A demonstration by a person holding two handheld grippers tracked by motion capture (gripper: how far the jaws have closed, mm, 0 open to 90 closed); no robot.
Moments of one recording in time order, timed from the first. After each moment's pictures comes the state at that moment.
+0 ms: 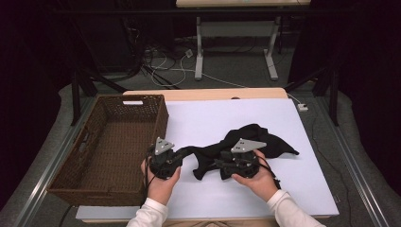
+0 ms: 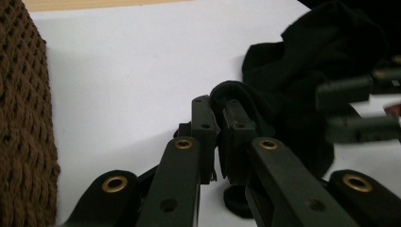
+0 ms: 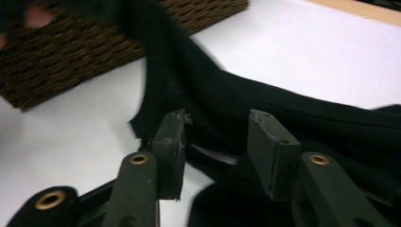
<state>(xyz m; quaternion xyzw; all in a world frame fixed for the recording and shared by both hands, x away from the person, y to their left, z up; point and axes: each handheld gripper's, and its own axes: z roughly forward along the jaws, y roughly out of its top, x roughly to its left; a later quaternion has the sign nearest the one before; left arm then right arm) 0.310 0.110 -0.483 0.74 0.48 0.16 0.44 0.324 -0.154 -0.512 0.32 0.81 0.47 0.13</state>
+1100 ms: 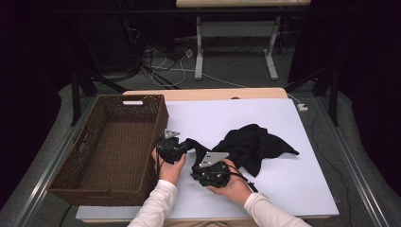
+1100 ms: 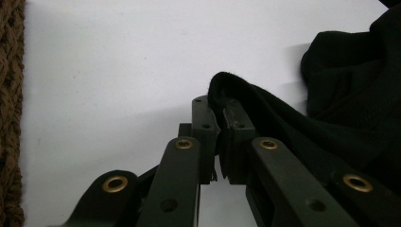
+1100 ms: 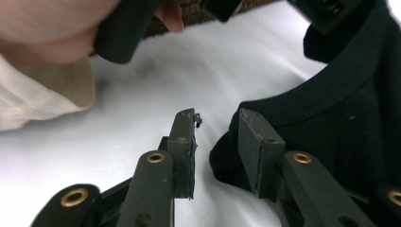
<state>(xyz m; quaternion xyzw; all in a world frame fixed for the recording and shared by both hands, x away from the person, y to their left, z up) 0.376 0.103 -0.535 0.73 0.53 0.13 0.41 0.320 -0.078 -0.551 0.23 0.87 0.43 0.10</state>
